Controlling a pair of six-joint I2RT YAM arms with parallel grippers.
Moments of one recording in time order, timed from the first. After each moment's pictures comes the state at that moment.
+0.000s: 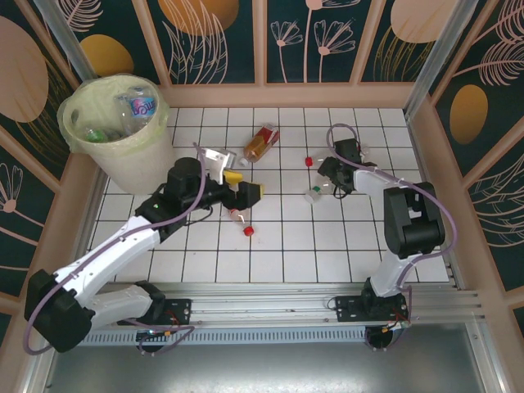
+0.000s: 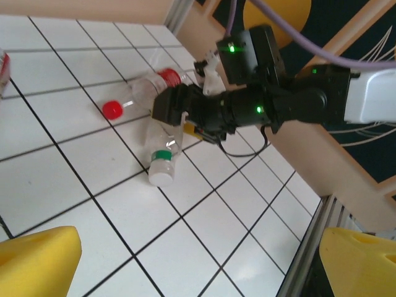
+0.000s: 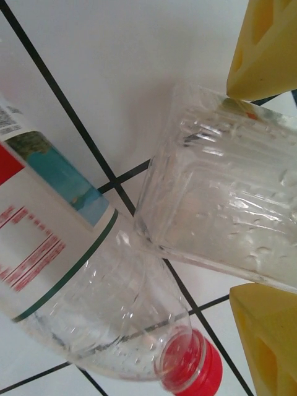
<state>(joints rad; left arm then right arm) -0.65 1.15 0.87 -0.08 0.39 -0.45 0.22 1.76 1.04 -0.25 0.09 0.74</state>
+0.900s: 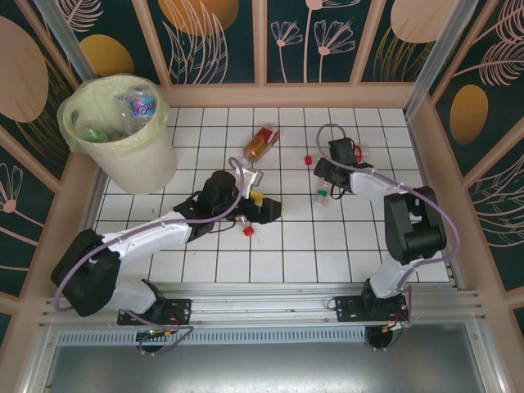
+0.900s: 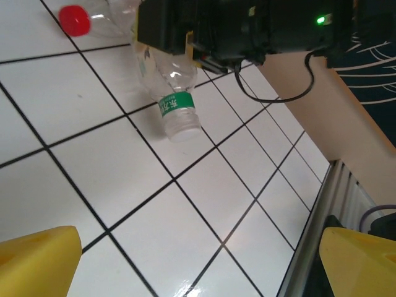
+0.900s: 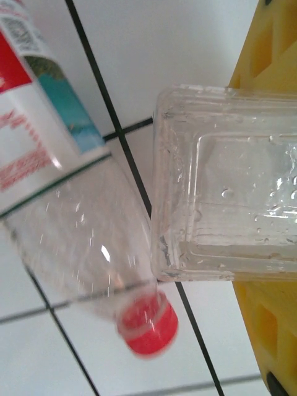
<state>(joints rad) -0.76 1.41 0.77 0.20 0.40 -0.54 0.29 1.68 1.02 -0.21 0.10 0.59</state>
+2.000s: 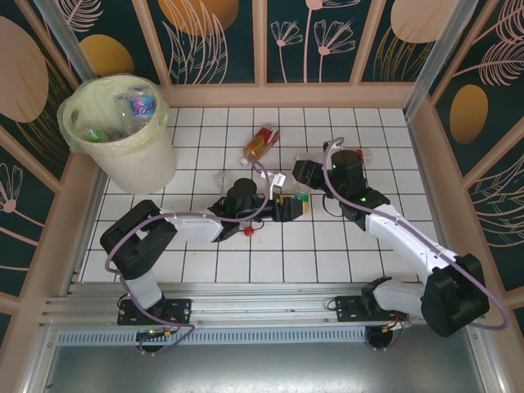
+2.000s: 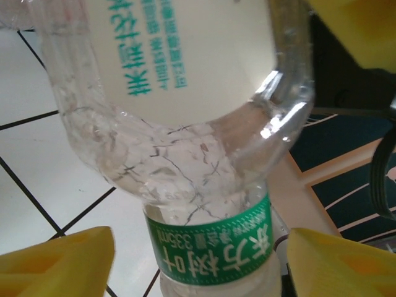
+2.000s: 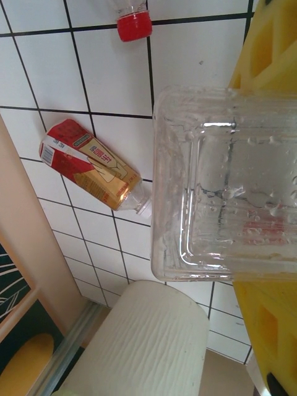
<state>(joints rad) -0.84 1.76 0.82 0.74 0.51 -0.83 0.48 1.19 0.81 -0.06 -0.13 0.62</state>
